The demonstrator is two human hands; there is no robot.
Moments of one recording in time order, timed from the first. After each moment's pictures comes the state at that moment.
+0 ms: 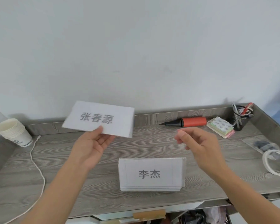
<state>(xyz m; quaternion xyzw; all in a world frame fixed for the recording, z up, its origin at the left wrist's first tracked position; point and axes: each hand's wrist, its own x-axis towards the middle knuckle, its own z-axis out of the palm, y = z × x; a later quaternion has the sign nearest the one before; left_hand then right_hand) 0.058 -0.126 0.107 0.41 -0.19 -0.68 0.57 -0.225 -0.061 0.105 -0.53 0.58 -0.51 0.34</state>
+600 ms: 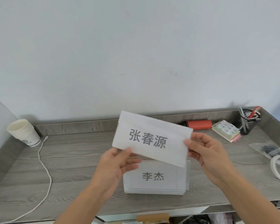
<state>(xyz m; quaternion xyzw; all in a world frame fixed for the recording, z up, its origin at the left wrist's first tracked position) 0.020 -0.068 0.095 0.47 -0.35 -0.66 0.47 -0.238 -0.062 0.090 -0.35 0.45 -0.61 0.55</state>
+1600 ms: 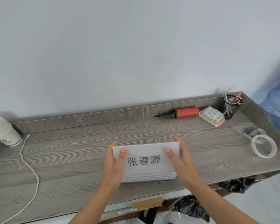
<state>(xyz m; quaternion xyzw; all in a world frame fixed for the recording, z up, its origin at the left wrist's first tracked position) 0.010 -0.068 0.013 0.56 -0.49 -0.51 0.43 -0.206 -0.033 -0.001 -0.44 0.63 -0.48 0.42</state>
